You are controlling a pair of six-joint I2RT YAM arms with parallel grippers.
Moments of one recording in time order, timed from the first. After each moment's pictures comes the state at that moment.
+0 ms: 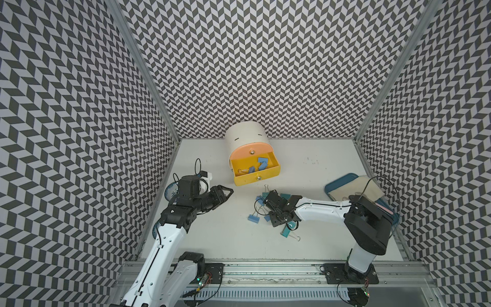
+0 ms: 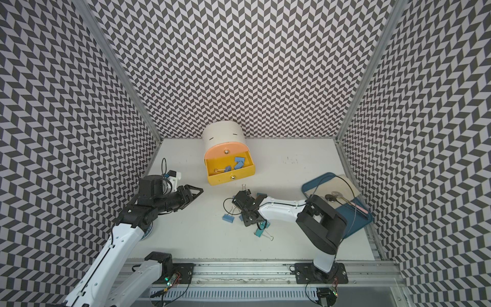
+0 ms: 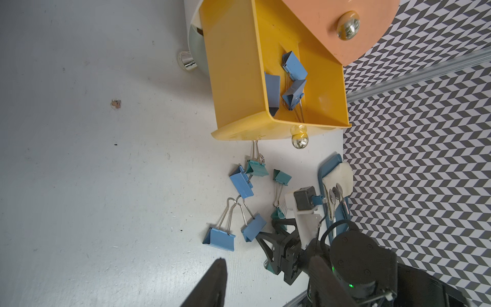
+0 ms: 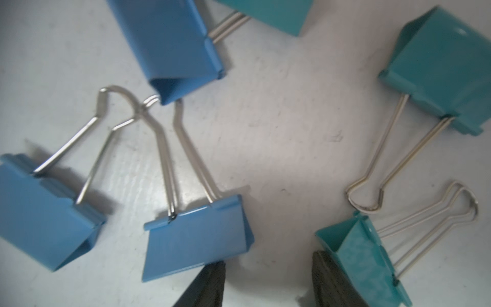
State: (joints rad) left arm -0.14 0.84 0.77 -0.62 0.55 -0.71; right arm 0.94 1.76 1.03 -0.58 0.18 0.61
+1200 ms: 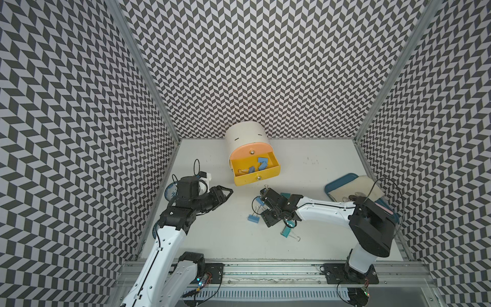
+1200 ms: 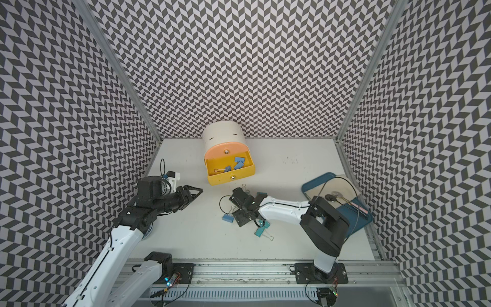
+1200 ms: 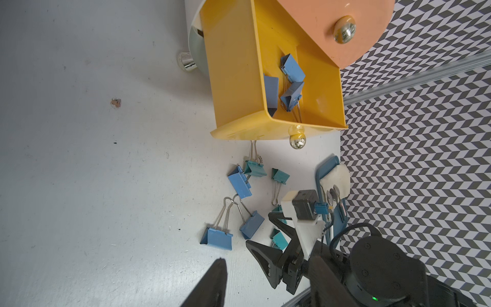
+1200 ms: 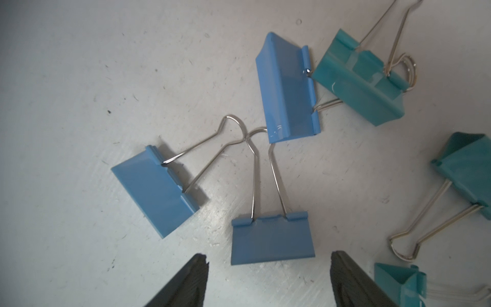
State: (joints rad) left arm -0.13 0.82 0.76 -0.62 0.55 -0.72; right arm 0.98 1.74 1.07 -0.49 0.12 0.35
